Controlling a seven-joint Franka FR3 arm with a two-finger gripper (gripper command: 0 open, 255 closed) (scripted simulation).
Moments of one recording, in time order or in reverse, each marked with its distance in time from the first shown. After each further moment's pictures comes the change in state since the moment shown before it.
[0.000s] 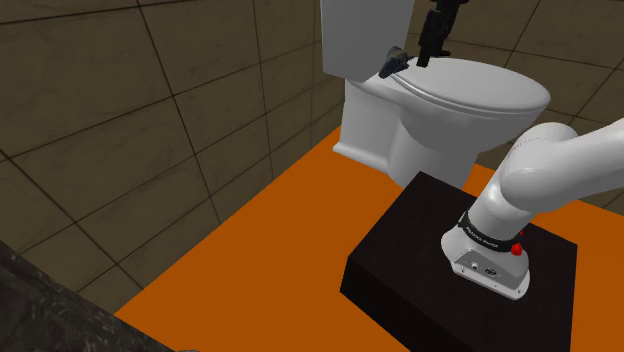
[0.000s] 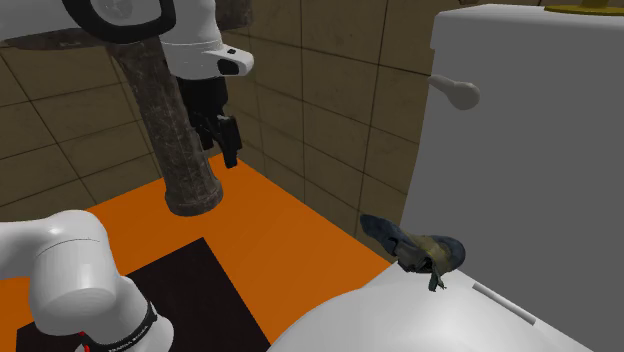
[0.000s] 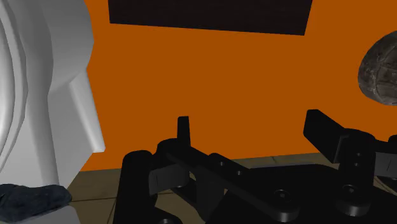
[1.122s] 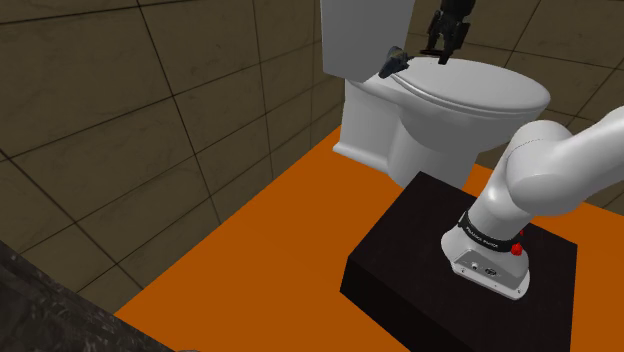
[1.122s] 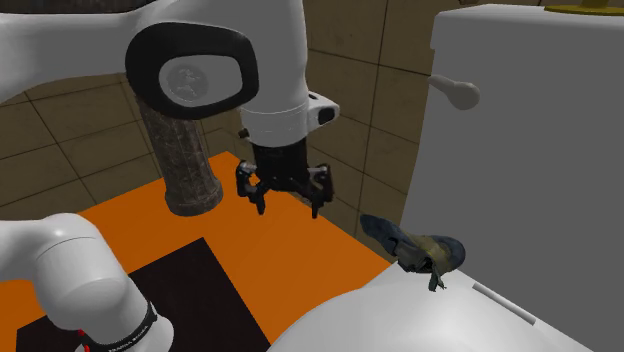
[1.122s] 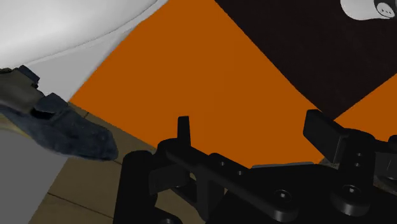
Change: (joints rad) arm 0.170 0.113 -0.507 0.047 -0.255 0.198 -0.908
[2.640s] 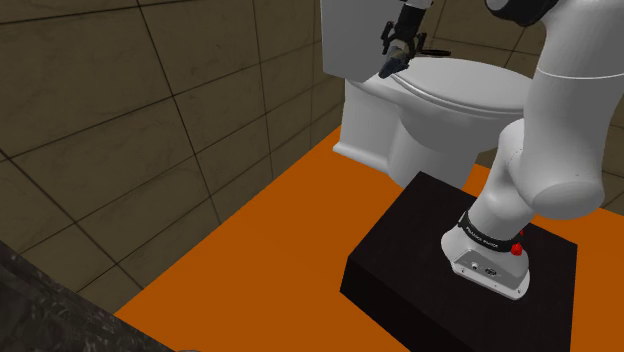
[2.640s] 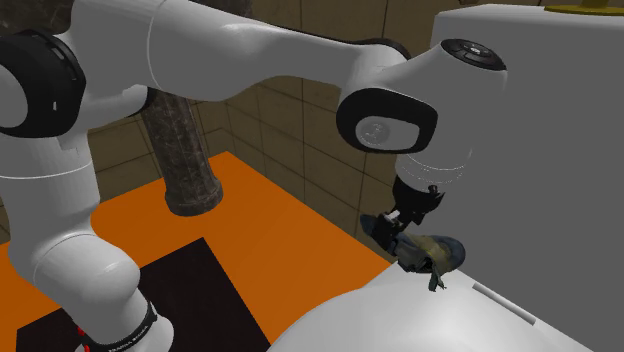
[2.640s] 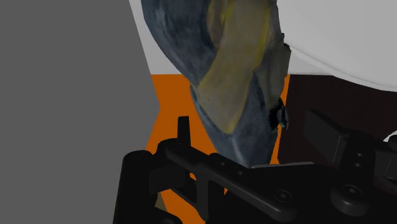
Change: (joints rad) arm 0.295 0.962 -0.668 0.520 0.699 0.114 -1.345
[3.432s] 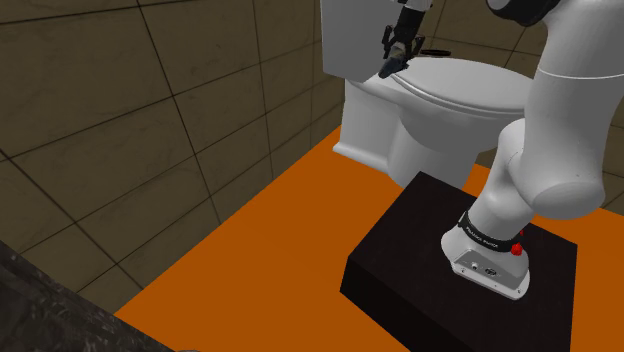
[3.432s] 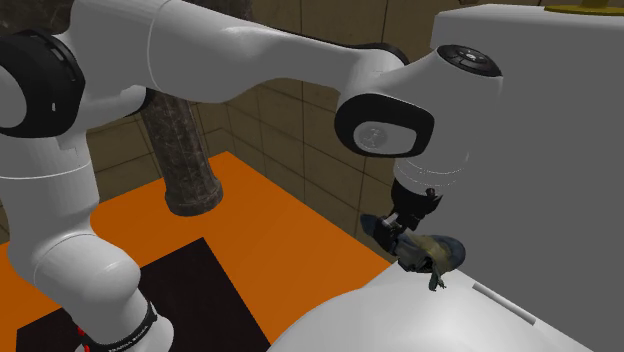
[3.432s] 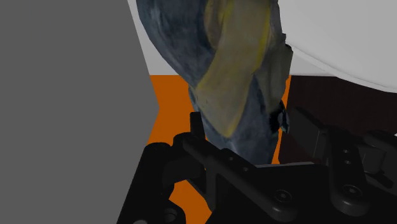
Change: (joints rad) arm 0.011 -0.006 -0.002 -0.021 -0.002 0.021 0.000
